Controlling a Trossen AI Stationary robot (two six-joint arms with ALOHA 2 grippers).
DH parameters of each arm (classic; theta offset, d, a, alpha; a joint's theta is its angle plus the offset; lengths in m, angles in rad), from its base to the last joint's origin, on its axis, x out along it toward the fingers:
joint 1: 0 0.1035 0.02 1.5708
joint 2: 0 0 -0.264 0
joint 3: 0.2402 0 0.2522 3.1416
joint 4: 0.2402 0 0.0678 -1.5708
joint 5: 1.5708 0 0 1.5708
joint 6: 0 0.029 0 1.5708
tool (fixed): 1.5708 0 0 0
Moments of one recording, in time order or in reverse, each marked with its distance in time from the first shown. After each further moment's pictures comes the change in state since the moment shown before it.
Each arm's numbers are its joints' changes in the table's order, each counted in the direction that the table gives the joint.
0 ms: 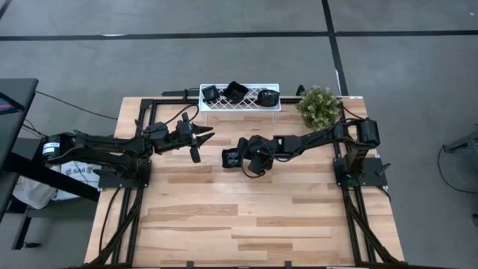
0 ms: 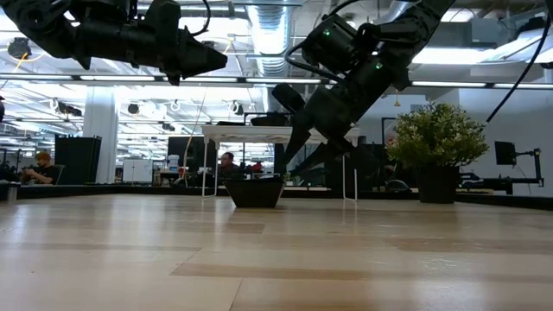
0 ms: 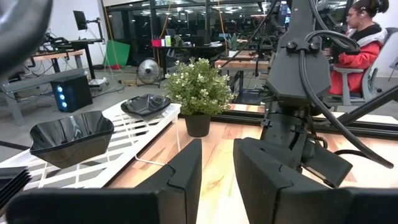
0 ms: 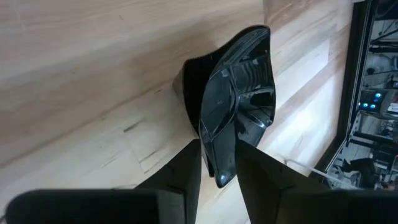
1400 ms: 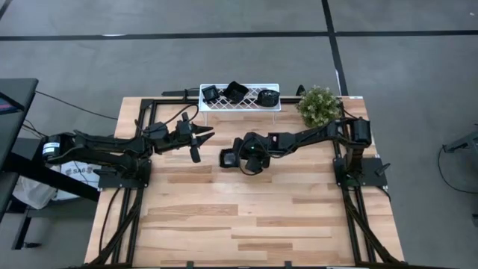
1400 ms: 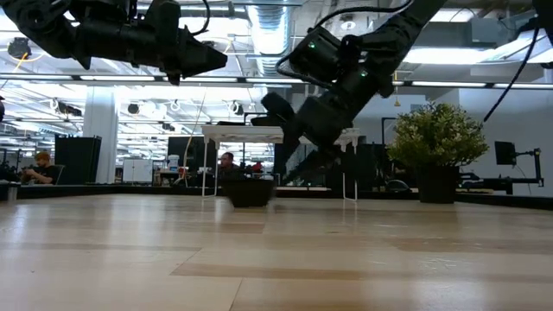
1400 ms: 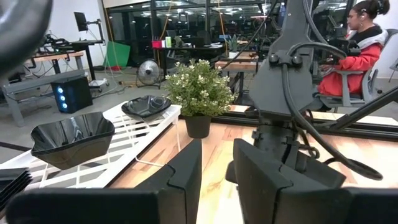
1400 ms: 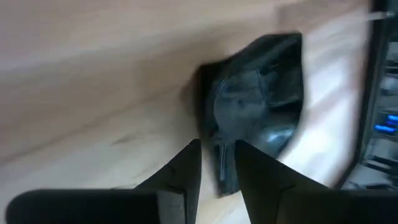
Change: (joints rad) left arm 0.001 0.000 0.000 -0.007 0.000 0.000; right arm -0.043 -0.069 0.071 0.051 -0.102 -0.058
